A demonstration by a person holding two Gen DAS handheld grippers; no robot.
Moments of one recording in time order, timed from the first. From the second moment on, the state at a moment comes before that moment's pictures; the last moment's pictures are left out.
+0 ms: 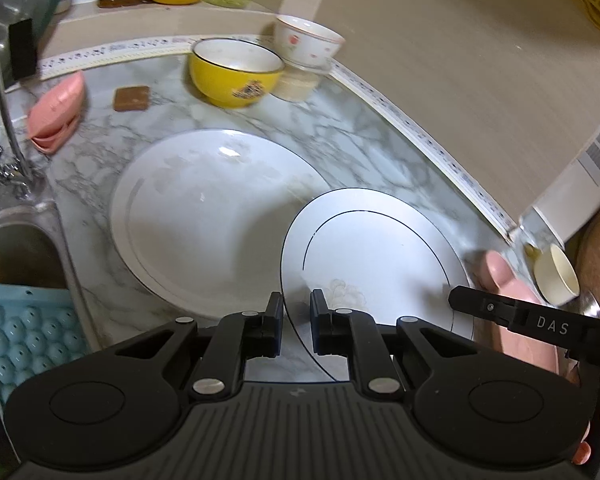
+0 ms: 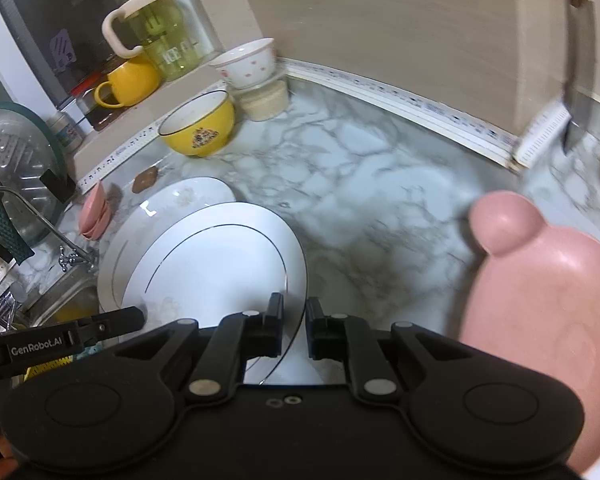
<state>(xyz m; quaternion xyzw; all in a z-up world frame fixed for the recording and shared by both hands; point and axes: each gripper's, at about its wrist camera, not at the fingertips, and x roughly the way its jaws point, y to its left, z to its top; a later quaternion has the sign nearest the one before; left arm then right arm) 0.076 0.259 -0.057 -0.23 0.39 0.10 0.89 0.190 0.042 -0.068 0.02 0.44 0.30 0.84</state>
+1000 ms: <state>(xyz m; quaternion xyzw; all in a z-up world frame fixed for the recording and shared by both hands) 0.112 0.364 -0.100 -0.26 0.42 0.13 0.86 0.231 0.153 -0.090 -0.02 0.46 0.31 0.83</state>
